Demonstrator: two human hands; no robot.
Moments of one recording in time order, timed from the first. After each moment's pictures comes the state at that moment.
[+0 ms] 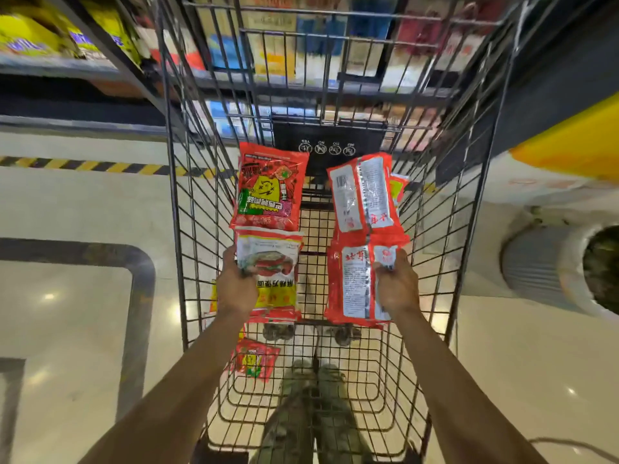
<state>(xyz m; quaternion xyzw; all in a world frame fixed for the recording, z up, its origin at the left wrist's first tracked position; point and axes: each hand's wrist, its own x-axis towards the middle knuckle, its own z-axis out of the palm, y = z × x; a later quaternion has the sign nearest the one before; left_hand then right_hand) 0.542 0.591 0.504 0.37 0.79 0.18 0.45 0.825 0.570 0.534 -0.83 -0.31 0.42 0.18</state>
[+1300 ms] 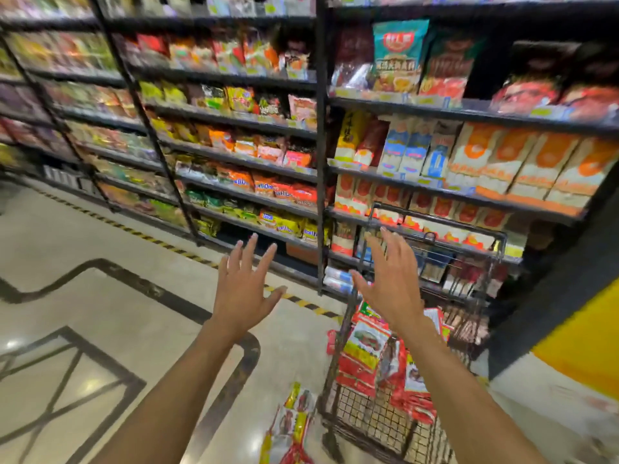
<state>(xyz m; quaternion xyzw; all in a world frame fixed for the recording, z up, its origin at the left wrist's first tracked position) 0.337 0.328 1.007 0.66 0.73 0.12 -0.12 0.623 0.423 1.015 -0.52 -0.81 -0.02 0.26</state>
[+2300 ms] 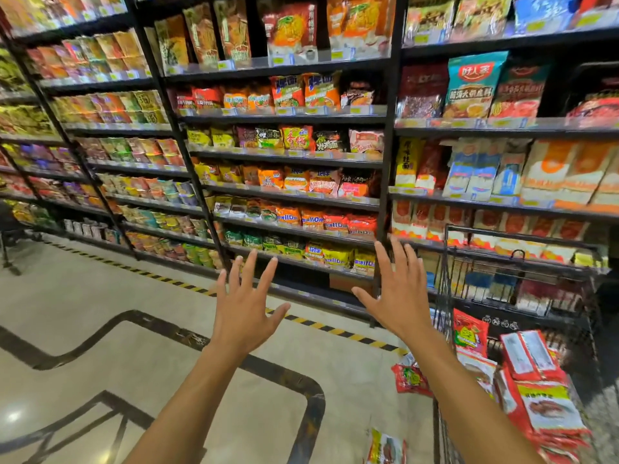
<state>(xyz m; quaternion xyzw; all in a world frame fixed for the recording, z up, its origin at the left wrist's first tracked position) -0.002 0.274 1.037 0.66 0.72 0.11 -0.16 0.292 0.370 1.022 -0.57 -0.78 -0.05 0.26</state>
